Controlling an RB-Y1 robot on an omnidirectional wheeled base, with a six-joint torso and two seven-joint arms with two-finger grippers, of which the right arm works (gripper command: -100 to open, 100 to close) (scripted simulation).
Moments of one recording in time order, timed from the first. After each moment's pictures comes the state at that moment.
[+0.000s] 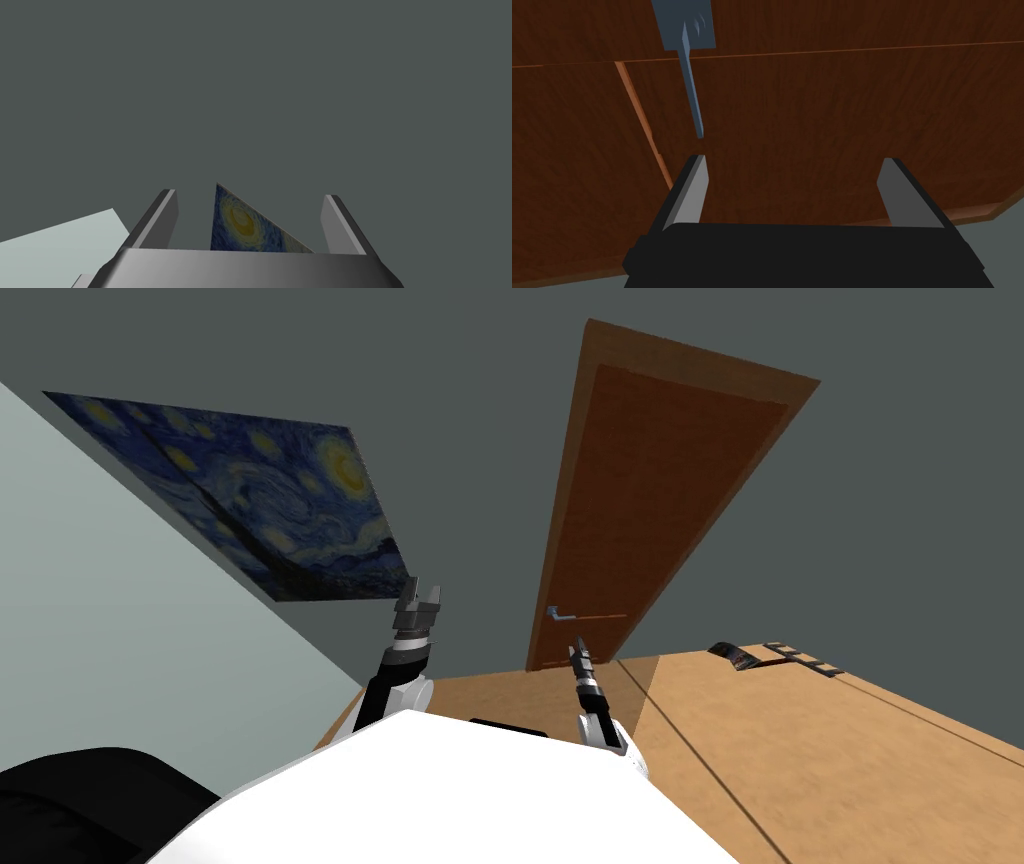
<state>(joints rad) 0.03 -0.20 0.04 -0.99 -0.08 -0.78 -0.14</state>
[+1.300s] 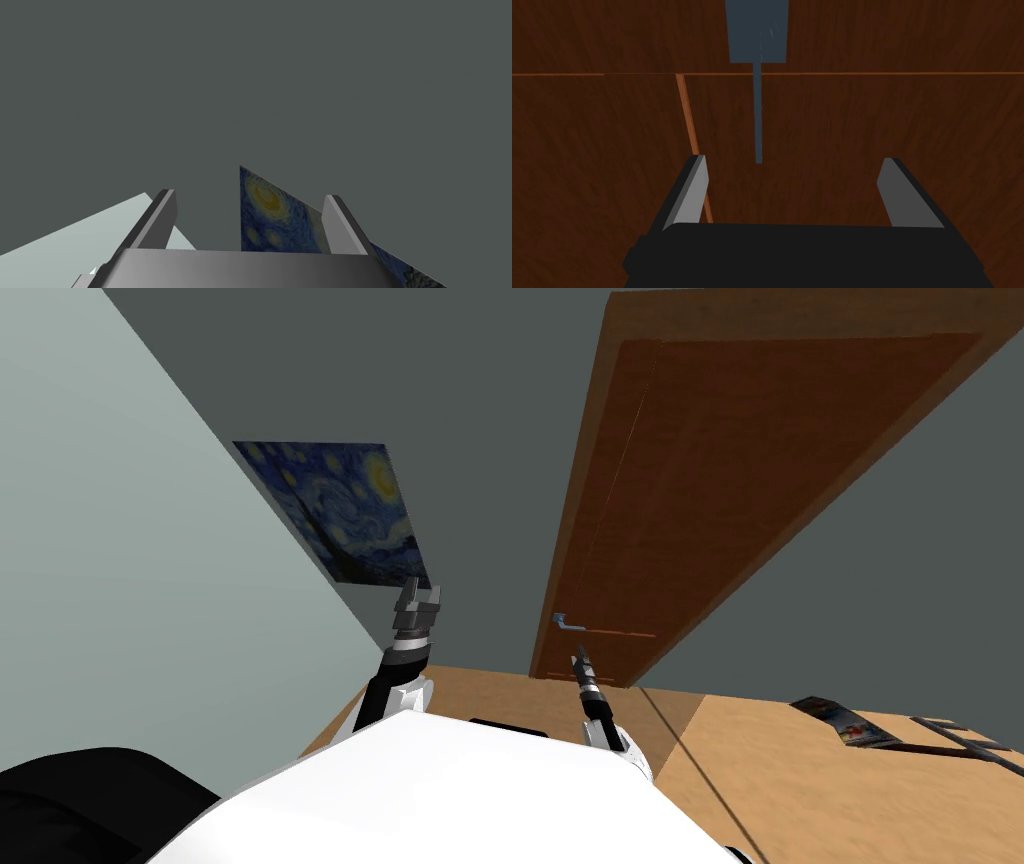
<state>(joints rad) -0.08 -0.23 0.04 -0.69 -0.09 -0.84 -0.18</state>
